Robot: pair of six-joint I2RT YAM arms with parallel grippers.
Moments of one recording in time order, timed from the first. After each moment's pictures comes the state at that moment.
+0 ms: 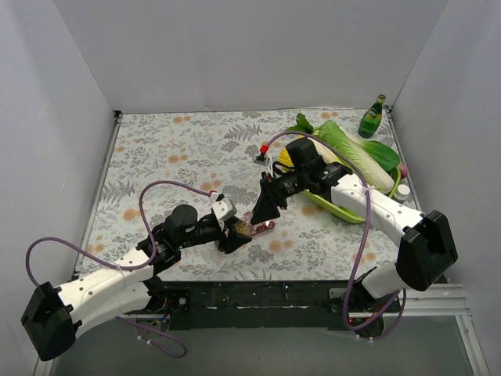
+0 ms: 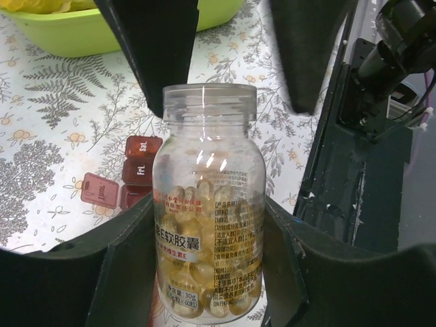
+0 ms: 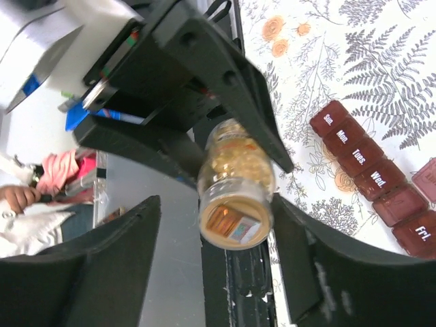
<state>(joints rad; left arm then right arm) -0.81 0.81 0.41 0.15 0.37 -0.07 0.69 1.45 1.15 -0.43 -1.08 0.14</state>
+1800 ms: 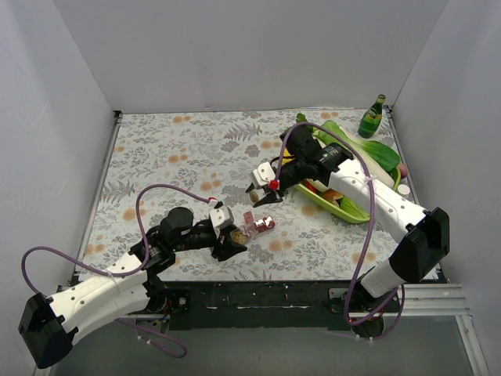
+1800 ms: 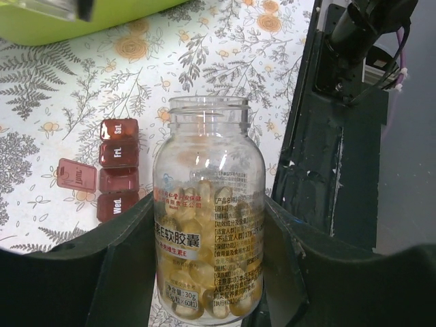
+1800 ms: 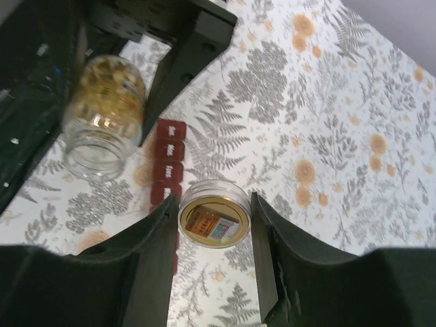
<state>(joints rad) -0.81 0.72 0.42 0.01 0.48 -0.01 0.71 1.52 1.43 -0.85 -1.00 -1.22</state>
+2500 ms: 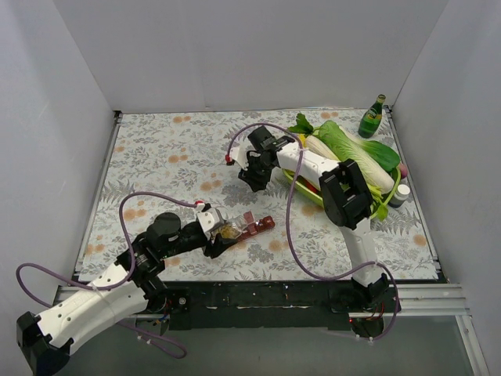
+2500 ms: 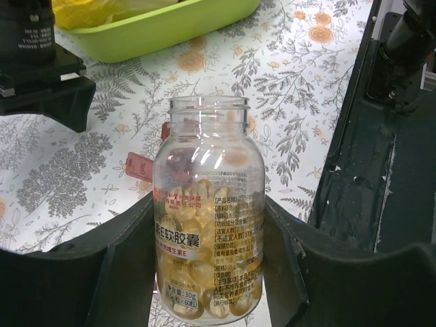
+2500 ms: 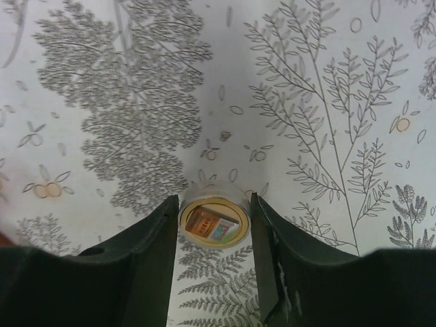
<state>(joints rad) -0.81 0.56 0.43 -0.11 0.34 0.09 0.66 2.18 1.75 -0.70 -0.35 -0.69</state>
